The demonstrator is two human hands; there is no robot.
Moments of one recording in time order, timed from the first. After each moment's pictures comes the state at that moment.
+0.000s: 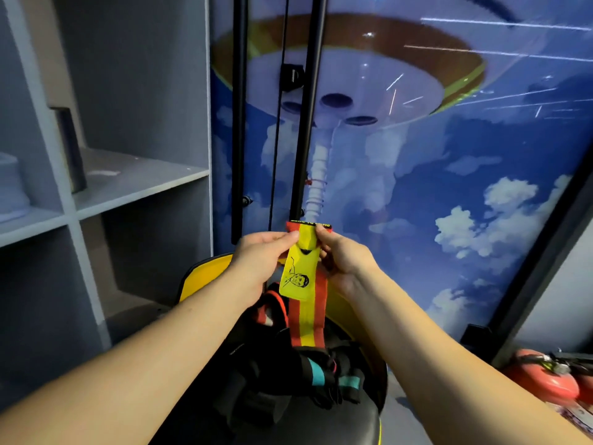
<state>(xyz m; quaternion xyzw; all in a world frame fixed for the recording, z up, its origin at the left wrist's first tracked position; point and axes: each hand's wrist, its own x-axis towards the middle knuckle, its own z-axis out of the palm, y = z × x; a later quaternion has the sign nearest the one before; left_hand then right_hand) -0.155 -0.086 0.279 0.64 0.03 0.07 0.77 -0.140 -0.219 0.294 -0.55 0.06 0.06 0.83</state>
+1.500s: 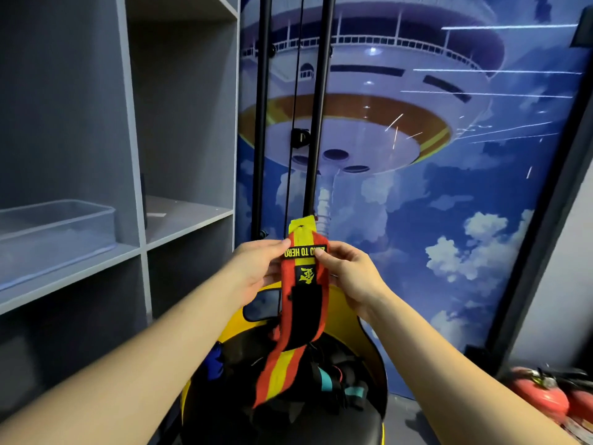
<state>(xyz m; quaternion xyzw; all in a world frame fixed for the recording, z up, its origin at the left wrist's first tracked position) -0.266 -0.054 0.356 0.65 0.01 0.04 0.76 -0.252 -0.229 0.348 -0.65 -0.15 -0.01 0.74</state>
